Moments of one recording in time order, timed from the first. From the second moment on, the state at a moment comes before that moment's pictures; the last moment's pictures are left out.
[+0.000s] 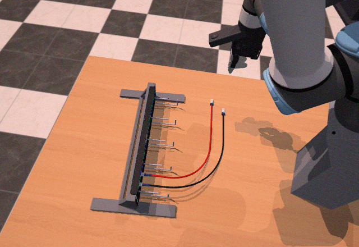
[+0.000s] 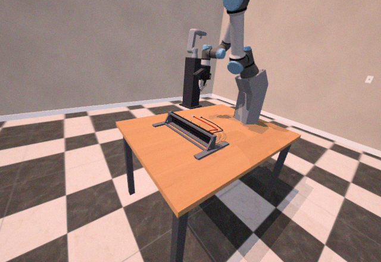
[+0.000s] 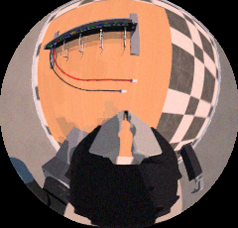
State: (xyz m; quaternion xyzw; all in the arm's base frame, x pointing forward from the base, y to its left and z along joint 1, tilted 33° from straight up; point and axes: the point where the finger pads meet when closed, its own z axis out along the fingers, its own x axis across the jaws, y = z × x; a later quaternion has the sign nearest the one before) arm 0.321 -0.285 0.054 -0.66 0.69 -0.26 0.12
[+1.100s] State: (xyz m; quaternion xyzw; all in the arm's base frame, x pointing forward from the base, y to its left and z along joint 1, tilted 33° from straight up) arm 0.332 -0.217 0.007 -0.58 0.76 -0.12 0.26
